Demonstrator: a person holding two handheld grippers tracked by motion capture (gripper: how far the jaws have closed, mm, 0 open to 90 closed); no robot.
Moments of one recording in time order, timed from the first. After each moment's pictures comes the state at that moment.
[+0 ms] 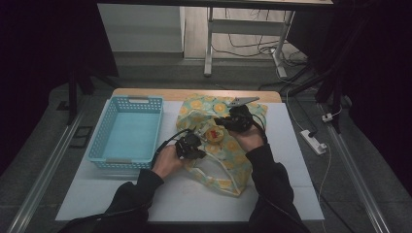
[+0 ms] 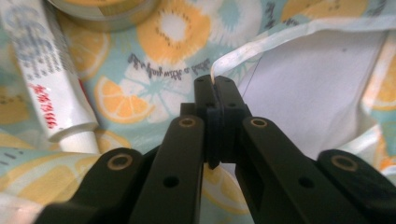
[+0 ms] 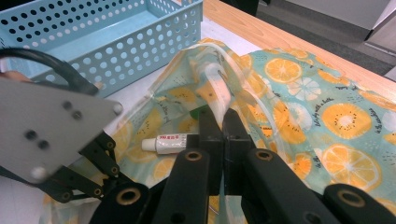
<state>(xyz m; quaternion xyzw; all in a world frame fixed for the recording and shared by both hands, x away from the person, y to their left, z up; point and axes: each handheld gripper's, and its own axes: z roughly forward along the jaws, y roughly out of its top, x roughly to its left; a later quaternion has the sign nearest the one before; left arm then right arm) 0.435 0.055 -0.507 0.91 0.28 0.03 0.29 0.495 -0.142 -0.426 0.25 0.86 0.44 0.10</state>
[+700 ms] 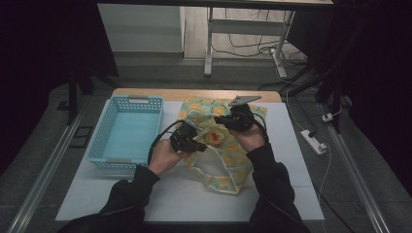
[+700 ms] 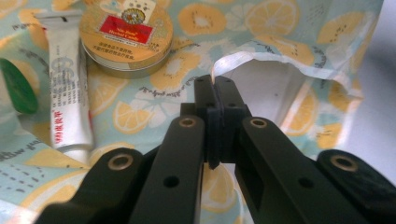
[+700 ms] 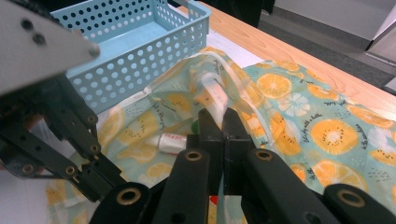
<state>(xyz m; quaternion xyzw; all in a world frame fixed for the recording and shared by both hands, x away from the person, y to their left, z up) 0.430 0.072 -0.464 0.88 0.31 0.00 0.36 0.489 -0.143 -0.415 0.24 0.85 0.45 0.10</state>
